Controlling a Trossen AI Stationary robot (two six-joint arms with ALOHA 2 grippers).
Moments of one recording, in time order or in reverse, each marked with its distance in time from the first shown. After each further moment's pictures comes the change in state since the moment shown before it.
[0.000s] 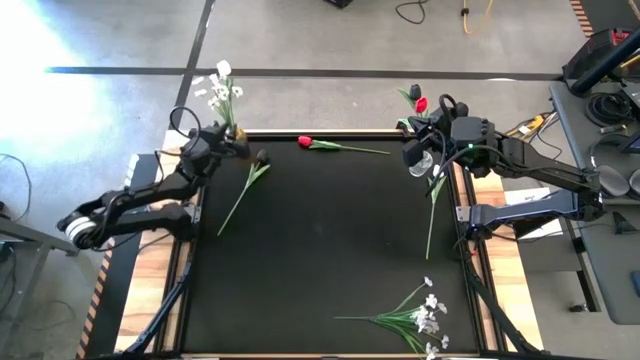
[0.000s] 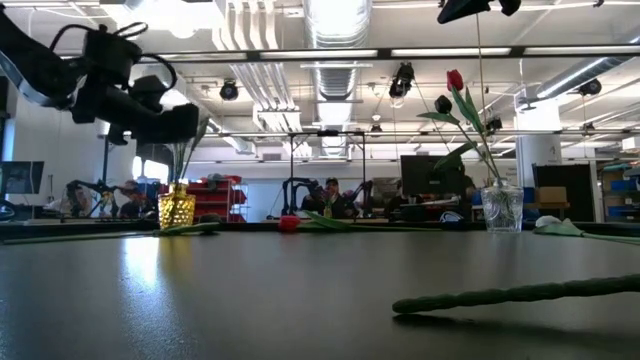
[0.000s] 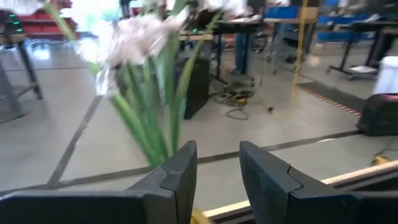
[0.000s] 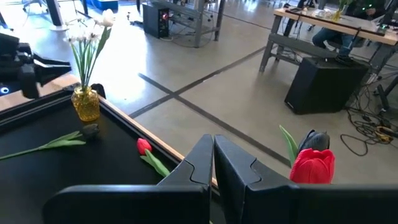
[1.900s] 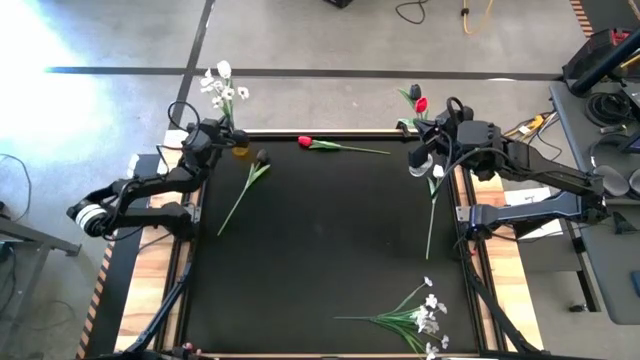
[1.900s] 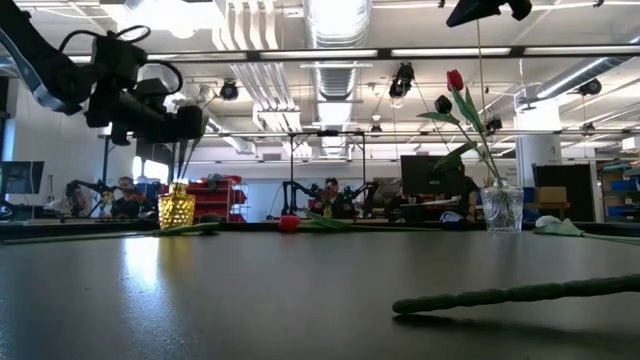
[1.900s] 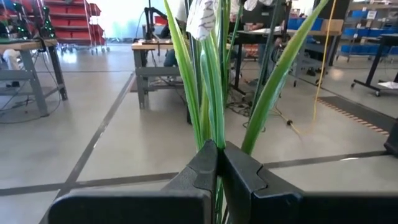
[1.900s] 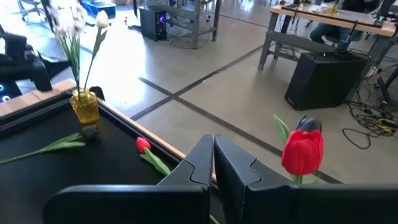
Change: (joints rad) left arm 0.087 0.149 0.040 0.150 -0.022 -0.002; right arm 0.000 -0.060 -0.059 0.007 0.010 0.037
